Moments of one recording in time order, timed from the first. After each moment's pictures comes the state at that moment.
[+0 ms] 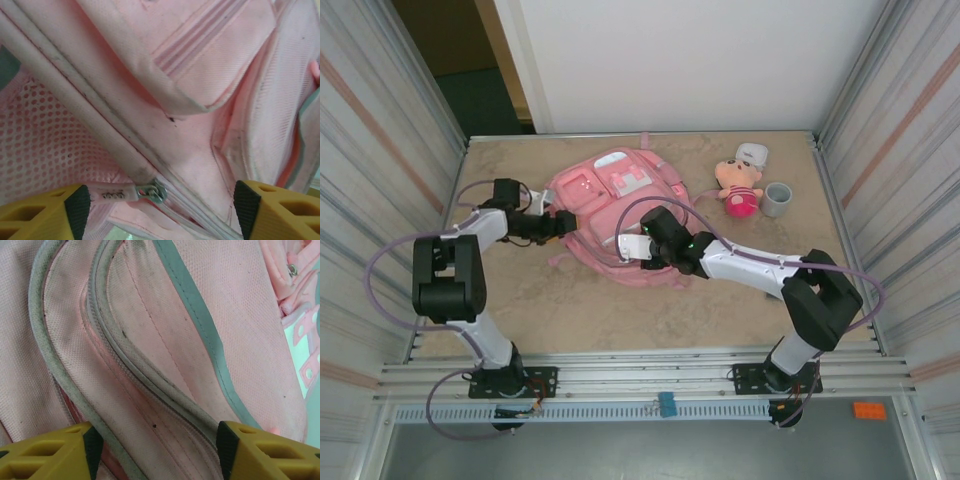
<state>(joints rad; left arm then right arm) 0.02 1.74 1.04 -0.45 0.78 -0.12 0.84 1.61 1.02 -0.20 0.15 -0.90</state>
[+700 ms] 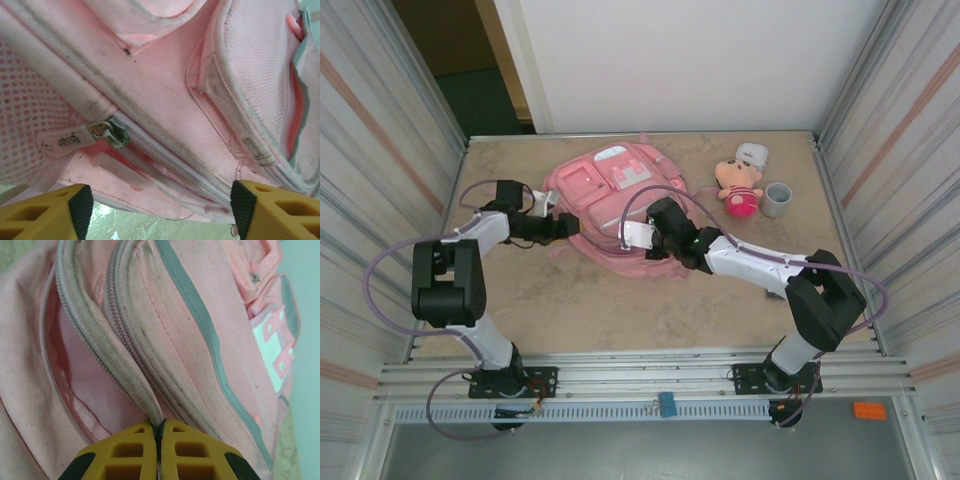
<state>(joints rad) 0.00 1.69 1.01 -0.44 0.81 -0.08 0.80 1.59 1.03 -0.13 0.12 -0.85</state>
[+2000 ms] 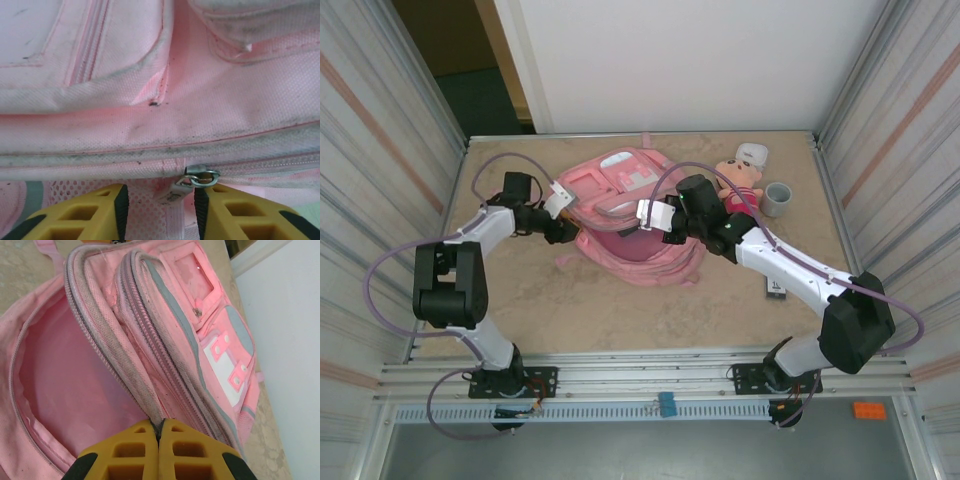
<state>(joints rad) -0.06 1.68 1.08 -0.46 0.65 0.67 0.68 1.42 1.10 -0.30 -0.09 -0.84</state>
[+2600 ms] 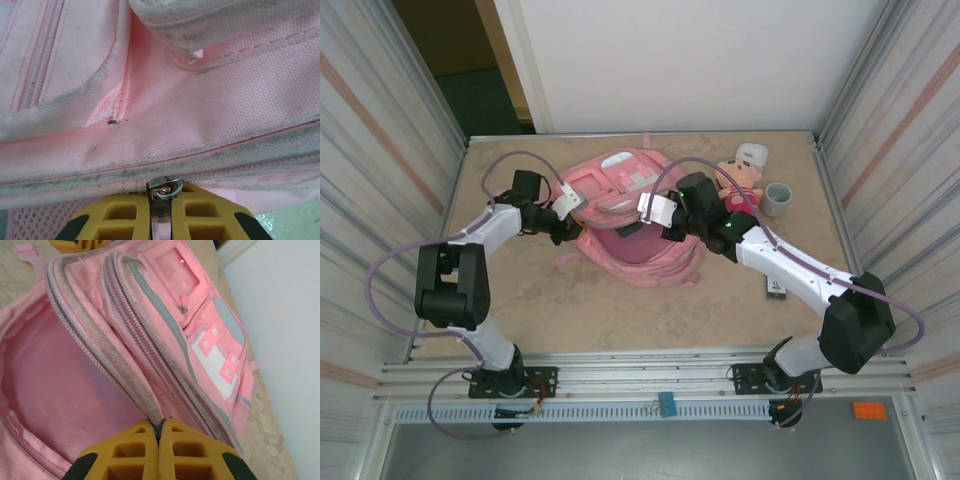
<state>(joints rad) -0.13 1.67 1.10 -0.51 0.62 0.66 0.68 1.42 1.12 -0.29 -0.04 -0.75</state>
